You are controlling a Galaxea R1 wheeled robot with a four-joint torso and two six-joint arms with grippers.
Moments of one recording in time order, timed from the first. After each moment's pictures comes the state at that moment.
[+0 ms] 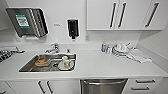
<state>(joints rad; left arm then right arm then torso) 1.53 2.92 -2.62 0.52 -0.04 -0.31 -1.01 2.47 -2.04 0.85 -0.37 -0.50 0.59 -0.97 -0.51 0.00</state>
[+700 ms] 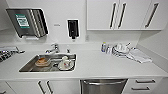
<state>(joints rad) 1.51 2.92 -2.67 0.52 -0.09 -0.31 -1.18 2.67 -2.43 0.73 -0.33 -0.54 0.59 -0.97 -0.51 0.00</state>
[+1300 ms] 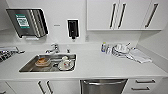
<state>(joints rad) 1.51 2.92 -2.67 0.42 -0.10 -0.34 -1.35 2.78 -2.54 0.72 -0.14 -0.55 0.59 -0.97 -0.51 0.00</state>
